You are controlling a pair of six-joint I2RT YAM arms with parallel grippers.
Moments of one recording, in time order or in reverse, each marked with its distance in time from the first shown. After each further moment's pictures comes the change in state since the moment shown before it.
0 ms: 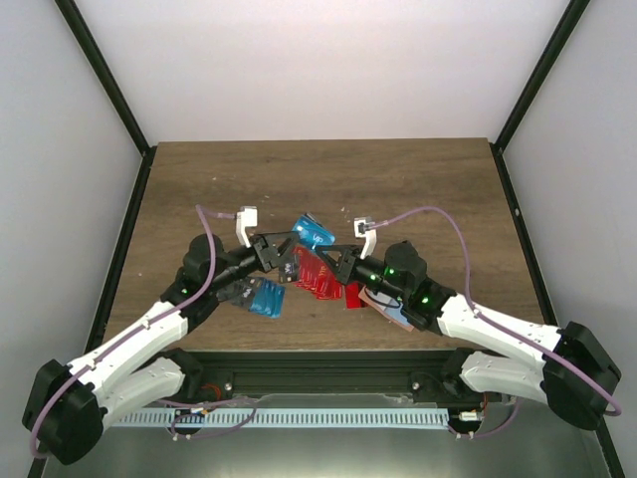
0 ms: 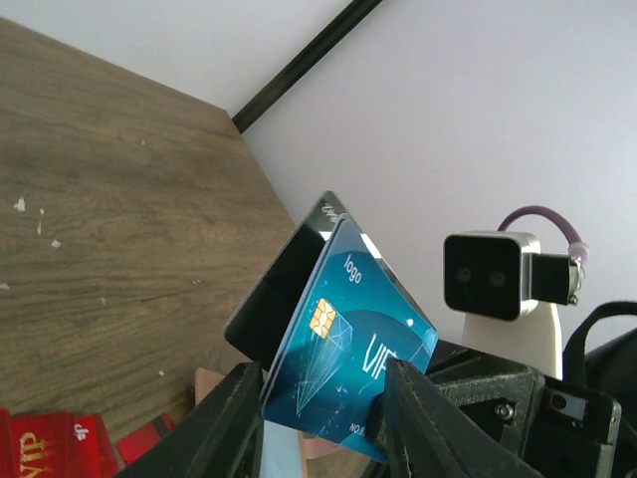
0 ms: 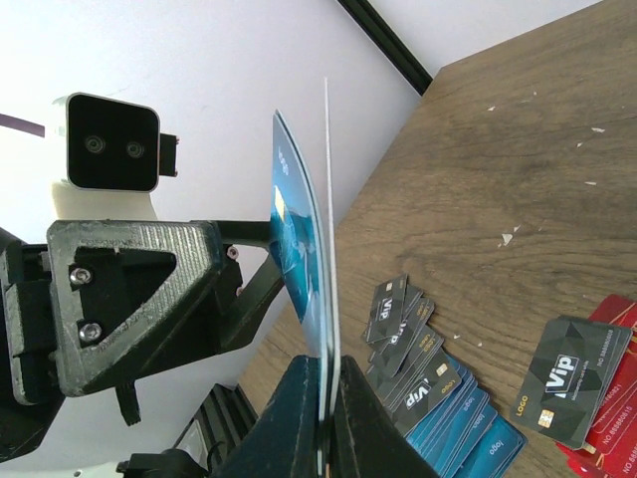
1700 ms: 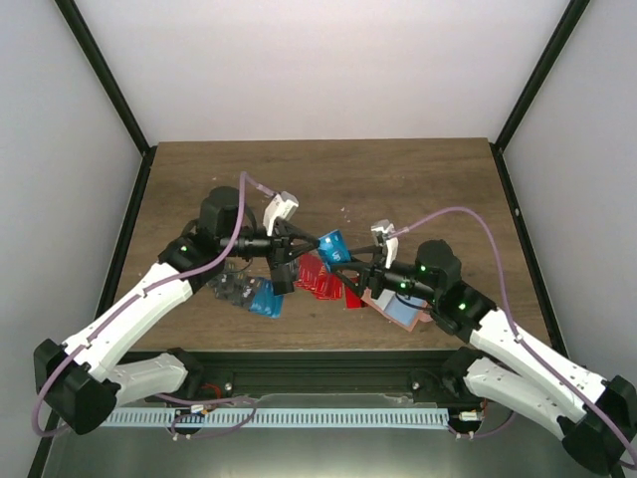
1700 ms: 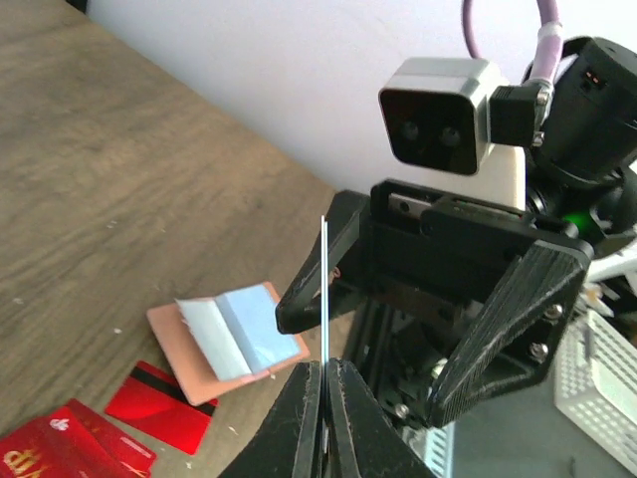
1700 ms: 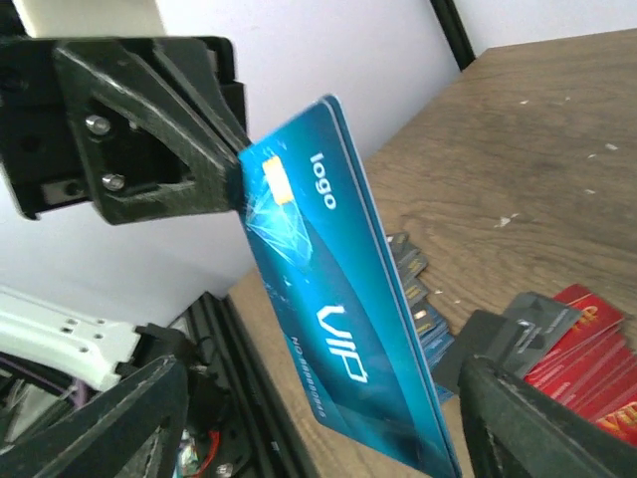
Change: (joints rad) left arm -0.019 0.185 0.482 -0.617 0.330 0.575; right arm -0.132 -0.259 0.042 -0.383 -0.269 -0.279
